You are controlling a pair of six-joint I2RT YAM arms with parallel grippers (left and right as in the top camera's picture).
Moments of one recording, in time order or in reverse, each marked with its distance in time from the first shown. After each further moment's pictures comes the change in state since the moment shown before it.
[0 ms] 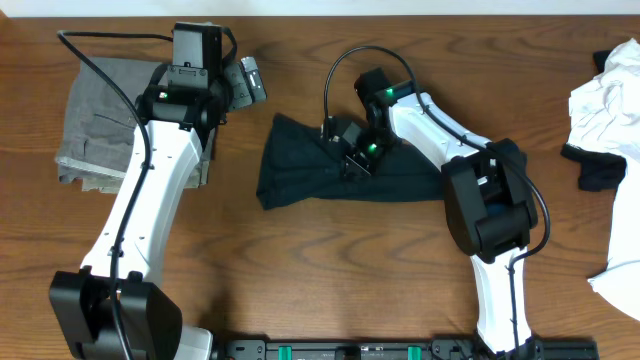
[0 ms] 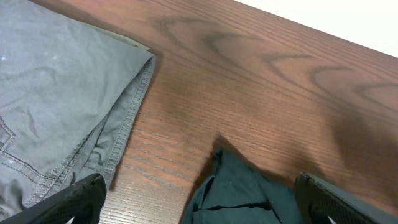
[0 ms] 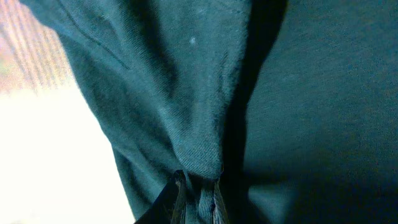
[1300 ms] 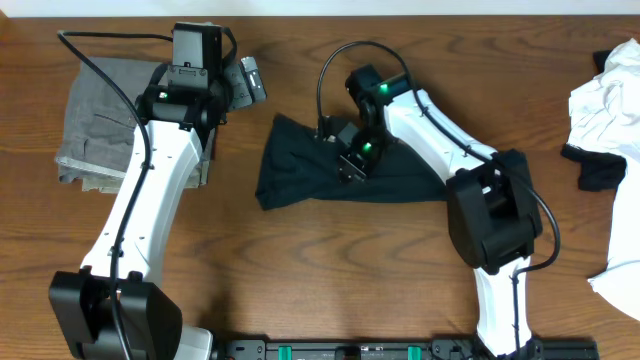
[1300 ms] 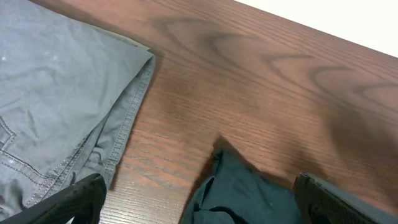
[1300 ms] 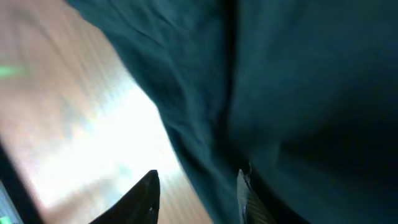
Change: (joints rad) left arm 0.000 0.000 0.000 0.000 0.000 0.000; right arm 0.043 -0.068 0.043 -0.134 0.076 0.117
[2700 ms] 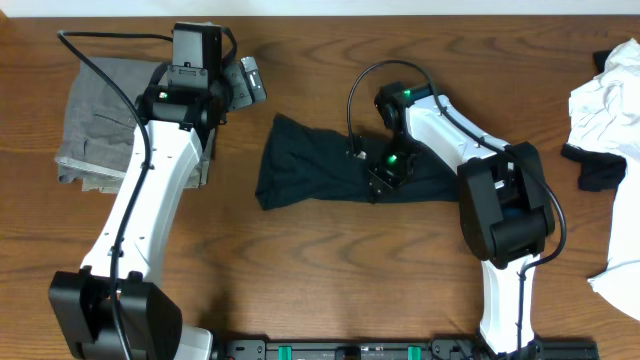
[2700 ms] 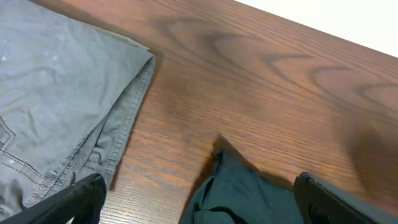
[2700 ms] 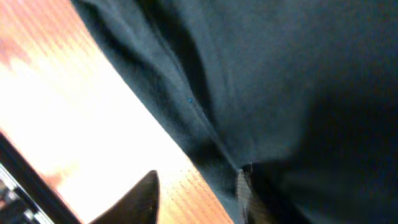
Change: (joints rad) left arm 0.000 0.000 0.000 0.000 0.000 0.000; right arm -0.095 0.000 -0.140 -0.090 0.048 0.000
